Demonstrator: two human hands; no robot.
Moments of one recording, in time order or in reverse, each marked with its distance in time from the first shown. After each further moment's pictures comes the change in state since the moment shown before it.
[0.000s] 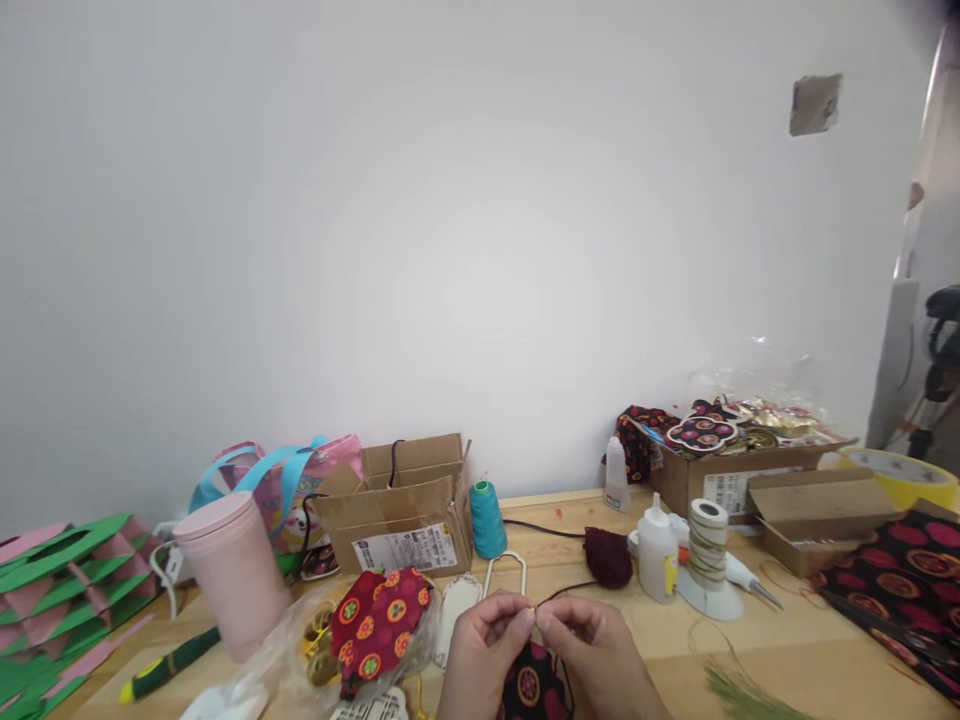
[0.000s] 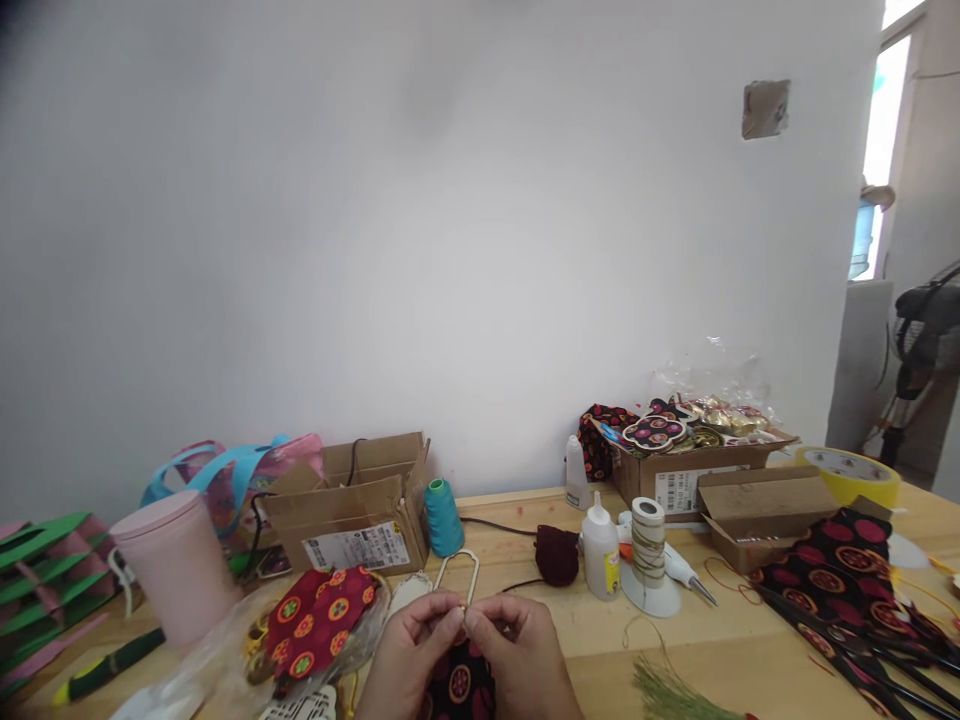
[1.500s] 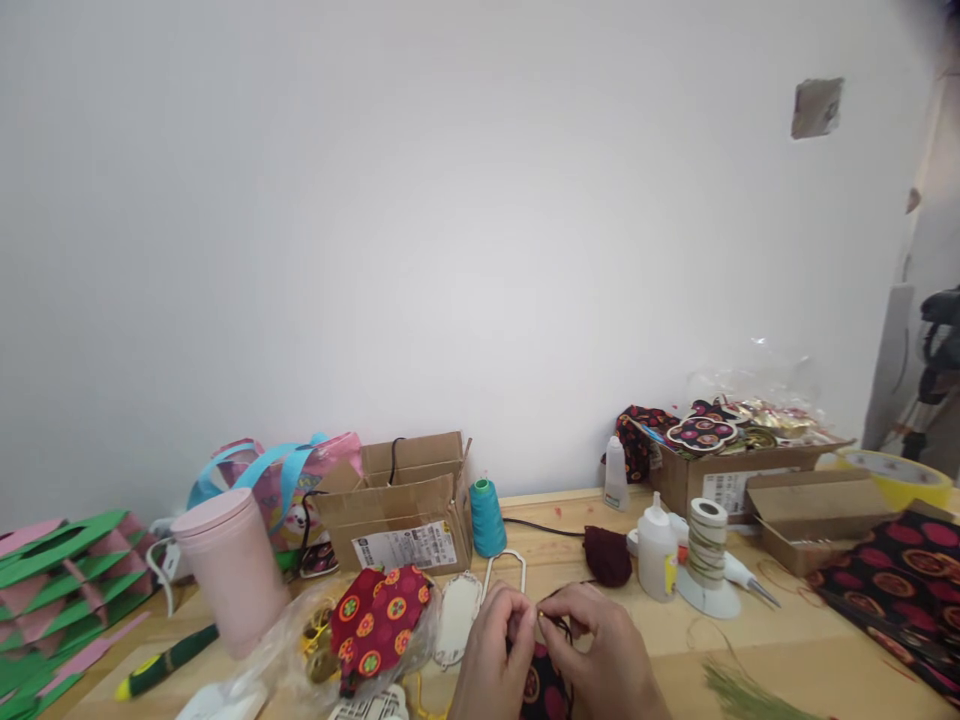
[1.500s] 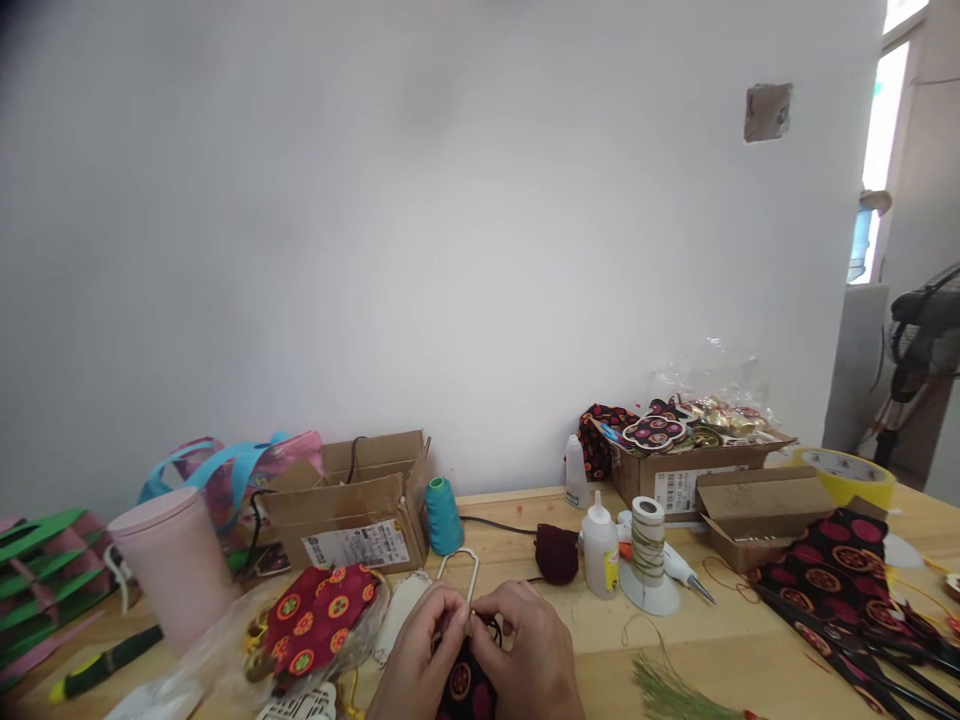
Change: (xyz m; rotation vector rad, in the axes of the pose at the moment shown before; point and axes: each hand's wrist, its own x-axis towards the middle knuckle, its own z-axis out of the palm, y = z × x) left_hand -0.010 0.011 0.007 0.659 -0.063 0.309; right_hand -0.001 -0.002 -0.010 -0.833 0.051 -0.394
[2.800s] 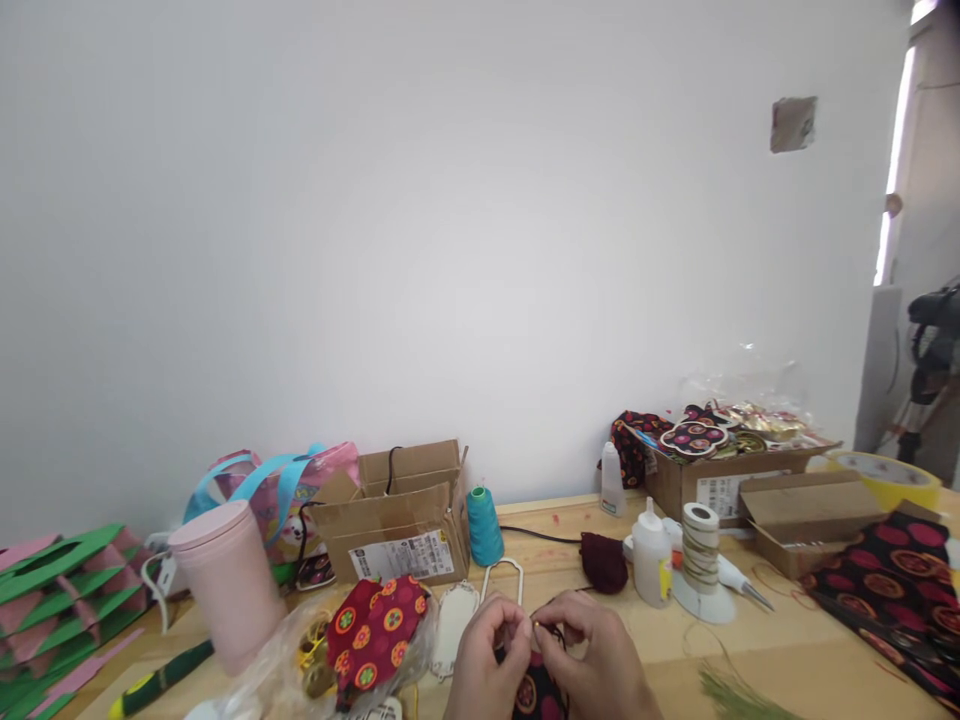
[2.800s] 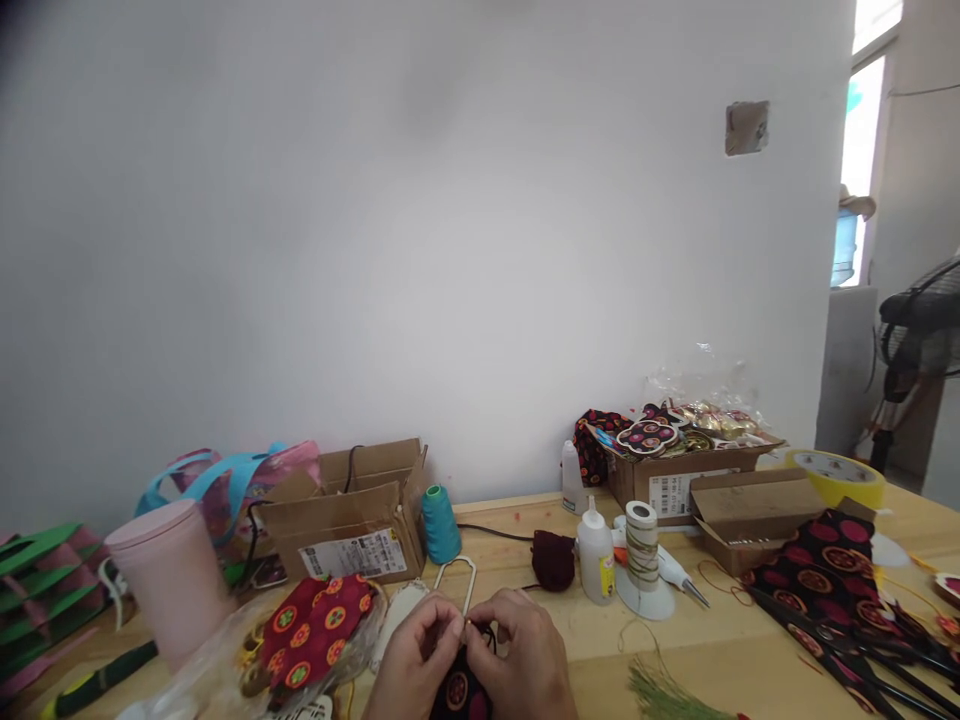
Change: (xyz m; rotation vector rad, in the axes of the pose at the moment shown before) left_hand 0.004 -0.011 0.001 -0.043 0.001 -0.041; right_hand 0.000 0.003 0.005 0.020 -0.003 0.022
